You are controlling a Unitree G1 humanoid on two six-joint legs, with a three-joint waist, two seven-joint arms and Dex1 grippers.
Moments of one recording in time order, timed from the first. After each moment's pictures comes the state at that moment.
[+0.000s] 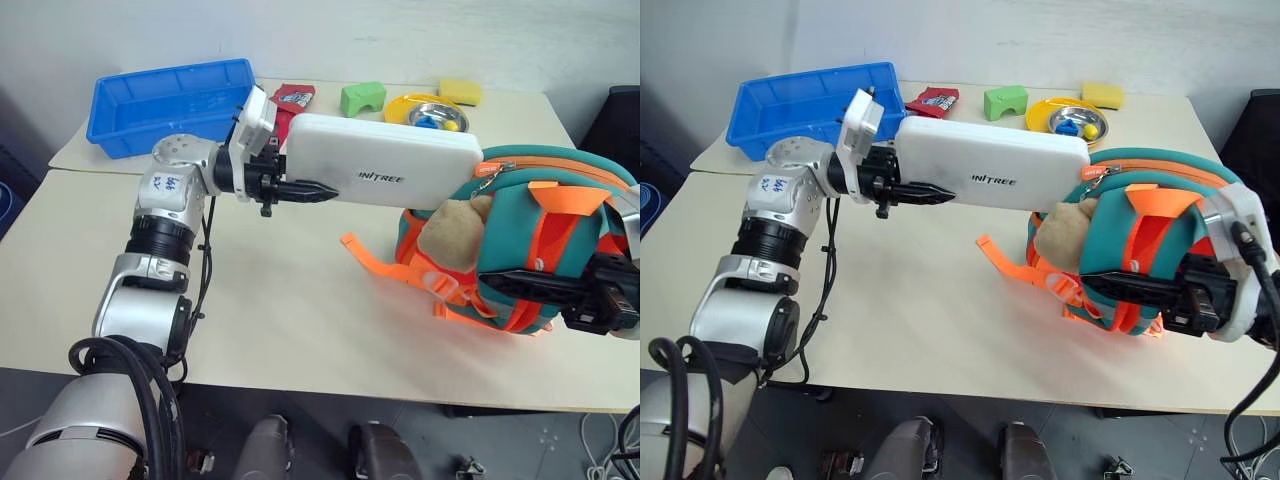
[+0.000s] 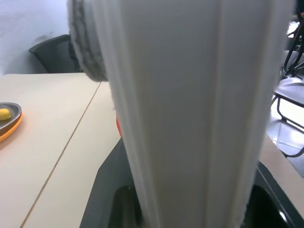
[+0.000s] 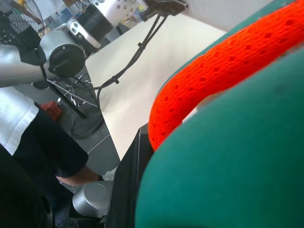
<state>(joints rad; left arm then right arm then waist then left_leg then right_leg) -1.23 0.44 -0.04 0.78 -0.35 0.21 -1.47 -0.06 -1.11 -0.67 -0.44 1.44 1.09 0.88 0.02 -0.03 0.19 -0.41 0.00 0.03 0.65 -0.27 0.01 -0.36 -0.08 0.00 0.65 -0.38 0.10</state>
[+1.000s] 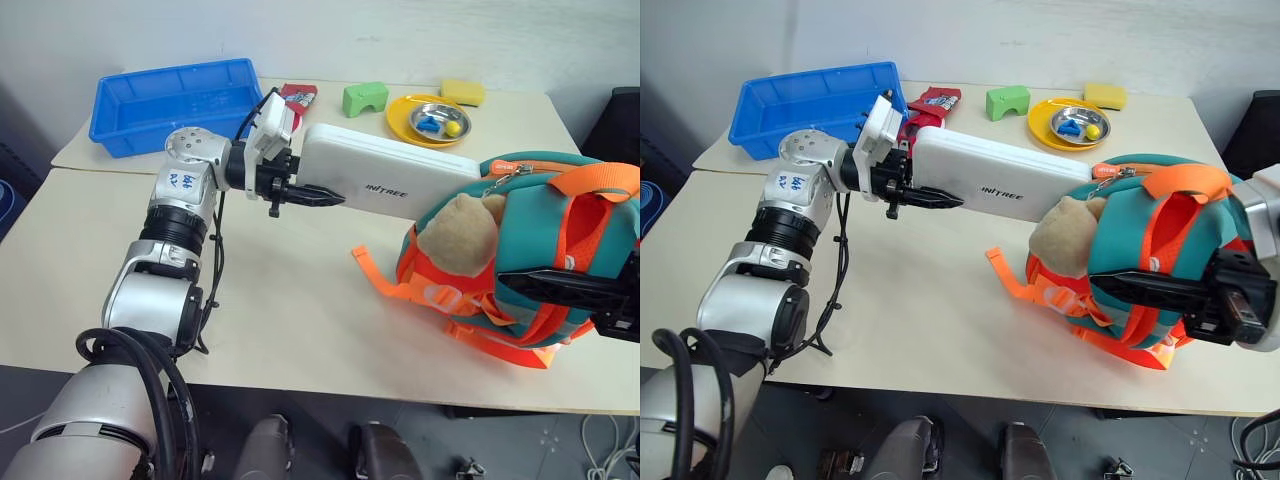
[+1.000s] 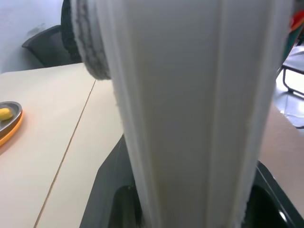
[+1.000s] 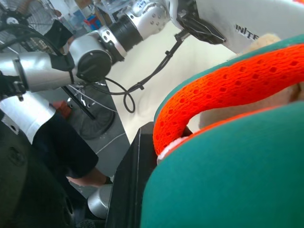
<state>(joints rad) -1.28 0.39 -0.09 0.90 -0.26 0.05 -1.50 -0.02 -1.17 -0.79 -0.46 1.58 1.13 0.82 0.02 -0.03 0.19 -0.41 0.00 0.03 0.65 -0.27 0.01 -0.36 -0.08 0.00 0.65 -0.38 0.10</state>
